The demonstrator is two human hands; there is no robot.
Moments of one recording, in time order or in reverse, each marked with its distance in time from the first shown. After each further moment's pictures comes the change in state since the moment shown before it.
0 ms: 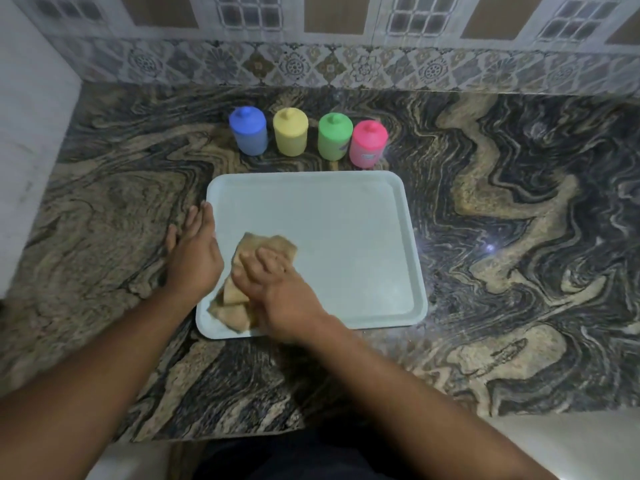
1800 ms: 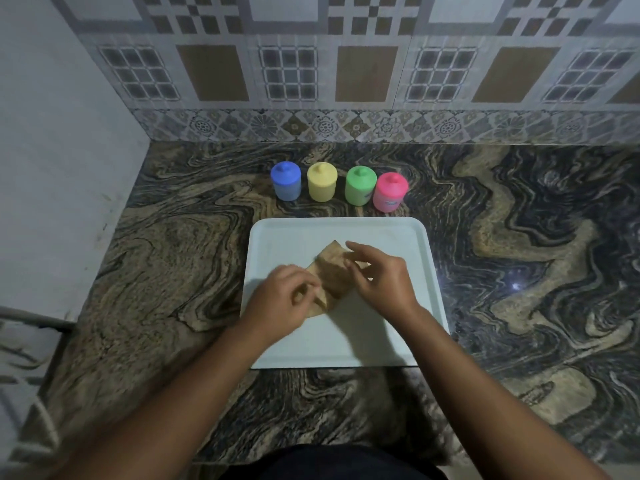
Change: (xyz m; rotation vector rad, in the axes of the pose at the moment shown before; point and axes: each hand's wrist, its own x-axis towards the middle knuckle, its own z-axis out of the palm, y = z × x) left_hand -0.032 0.074 -0.041 -0.484 0.054 0.419; right_hand -0.022 0.076 -0.079 0.470 0.627 0.279
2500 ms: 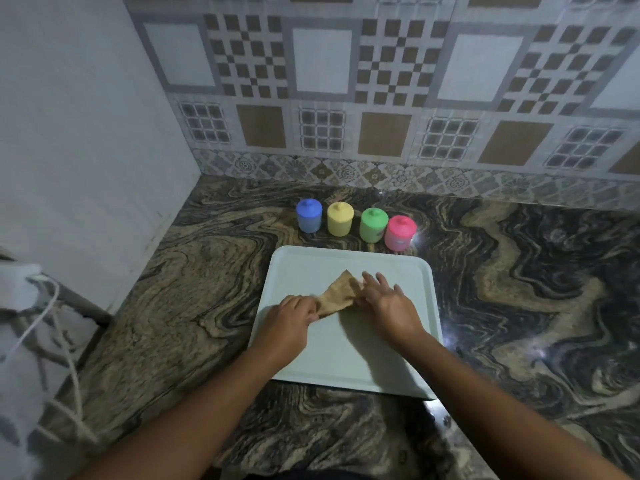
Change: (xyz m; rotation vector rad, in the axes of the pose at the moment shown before) left_hand -0.024 0.011 0.010 0.274 -0.040 -0.120; right_hand 0.003 0.021 -0.011 -0.525 -0.325 -0.229
